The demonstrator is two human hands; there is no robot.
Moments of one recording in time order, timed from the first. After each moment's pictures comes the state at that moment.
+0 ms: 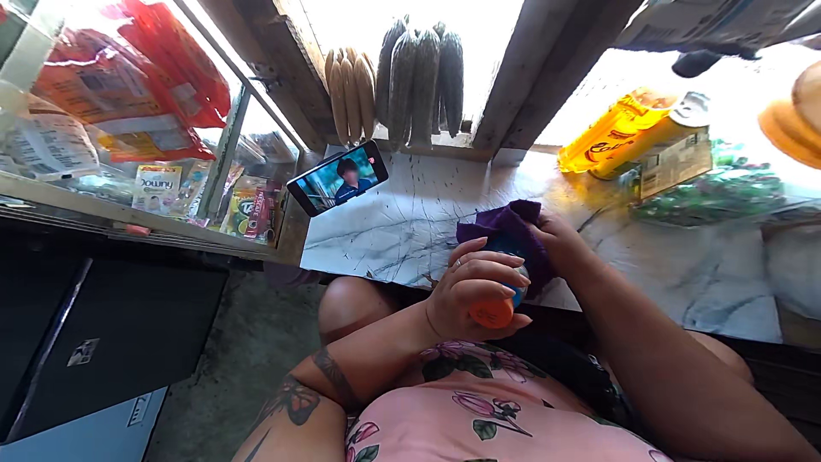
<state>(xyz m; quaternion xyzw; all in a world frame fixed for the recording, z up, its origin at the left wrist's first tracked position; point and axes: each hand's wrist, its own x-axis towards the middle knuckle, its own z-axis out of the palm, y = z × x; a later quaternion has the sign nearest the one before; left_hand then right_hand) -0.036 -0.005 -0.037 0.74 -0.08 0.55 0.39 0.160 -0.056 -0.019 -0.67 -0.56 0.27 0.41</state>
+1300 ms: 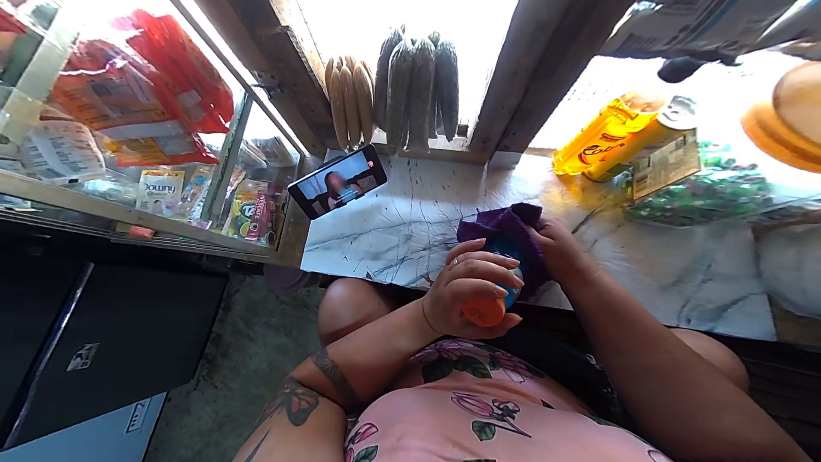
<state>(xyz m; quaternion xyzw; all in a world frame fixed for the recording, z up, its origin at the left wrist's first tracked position) -0.037 0.000 -0.041 0.73 -0.11 0.55 0.39 0.155 -0.062 -0.019 -0.68 -0.52 0.29 0.43</state>
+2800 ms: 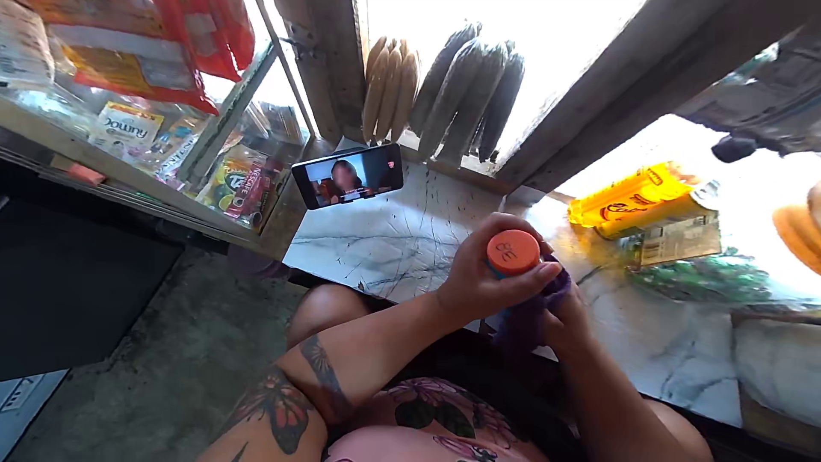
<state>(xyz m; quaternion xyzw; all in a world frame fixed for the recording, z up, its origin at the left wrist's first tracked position) 0.002 0.030 -0.001 0.54 0.00 0.53 0.65 0.145 -0.080 -0.036 -0.62 -0.63 0.15 0.44</state>
